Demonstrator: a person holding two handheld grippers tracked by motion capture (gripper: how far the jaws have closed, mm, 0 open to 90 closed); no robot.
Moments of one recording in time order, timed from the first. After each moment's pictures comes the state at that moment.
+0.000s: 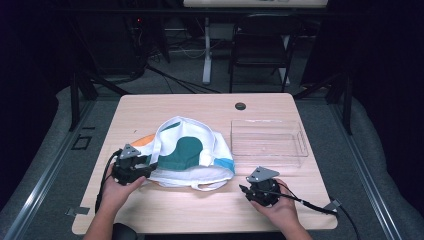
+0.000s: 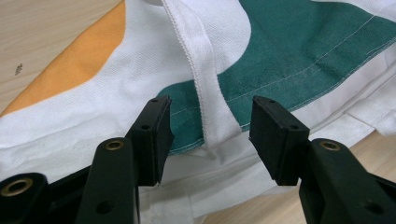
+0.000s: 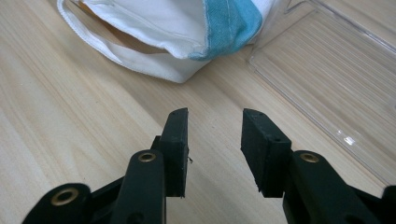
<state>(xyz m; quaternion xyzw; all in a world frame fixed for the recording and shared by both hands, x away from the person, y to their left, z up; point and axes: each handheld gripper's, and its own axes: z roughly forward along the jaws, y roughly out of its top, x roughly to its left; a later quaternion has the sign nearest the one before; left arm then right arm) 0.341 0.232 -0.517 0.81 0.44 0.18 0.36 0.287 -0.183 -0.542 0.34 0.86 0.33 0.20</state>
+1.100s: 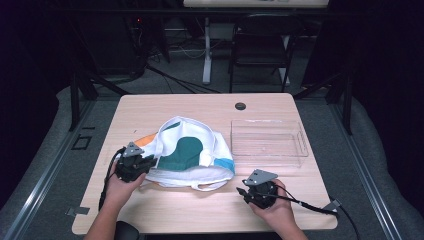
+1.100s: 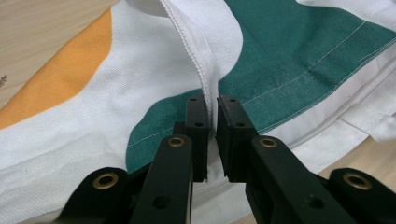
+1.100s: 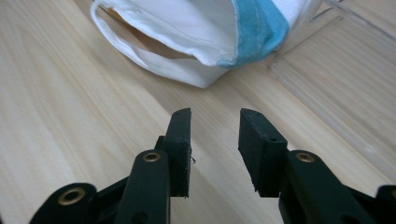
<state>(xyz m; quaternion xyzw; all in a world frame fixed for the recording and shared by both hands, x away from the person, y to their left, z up) 0.348 0.227 -0.517 0.81 0.42 0.17 0.37 0.282 -0.177 -0.542 0.32 0.86 0.35 0.18</state>
